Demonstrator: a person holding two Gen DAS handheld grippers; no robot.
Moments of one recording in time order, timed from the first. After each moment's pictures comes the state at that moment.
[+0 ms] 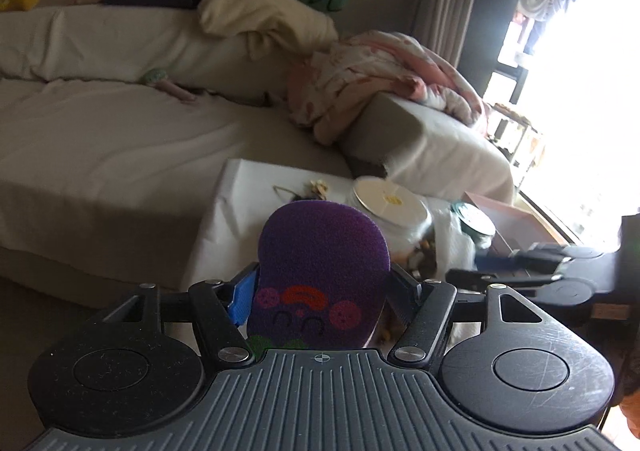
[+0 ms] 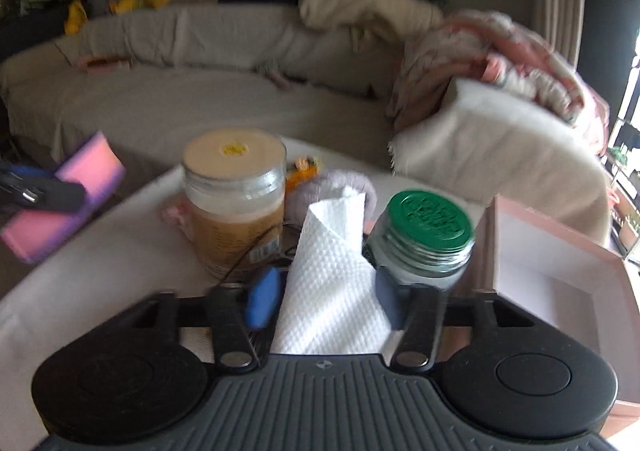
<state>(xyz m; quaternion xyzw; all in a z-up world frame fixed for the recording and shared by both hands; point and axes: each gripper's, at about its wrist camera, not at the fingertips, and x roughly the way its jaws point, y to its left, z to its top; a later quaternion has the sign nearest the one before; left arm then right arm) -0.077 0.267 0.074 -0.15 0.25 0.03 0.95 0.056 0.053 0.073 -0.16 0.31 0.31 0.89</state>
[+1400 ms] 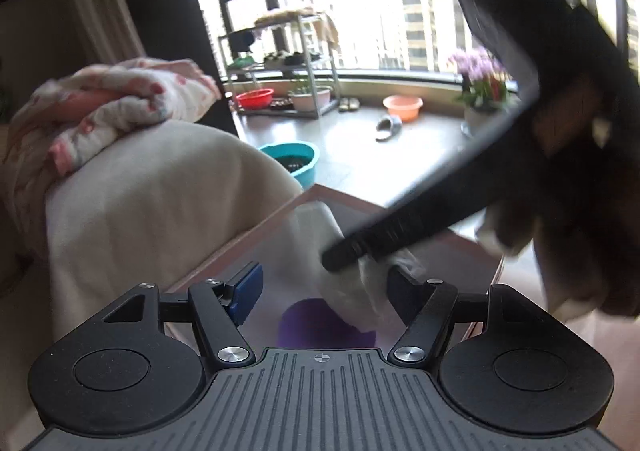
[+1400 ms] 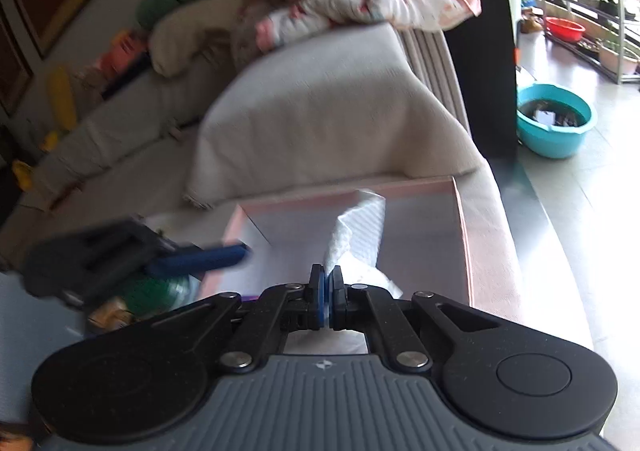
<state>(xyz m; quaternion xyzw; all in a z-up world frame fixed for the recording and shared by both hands) 0.122 -0.024 0.092 0.16 0.28 -0.25 0.91 0.215 -0.169 0.081 0.09 0.42 0.25 0.87</state>
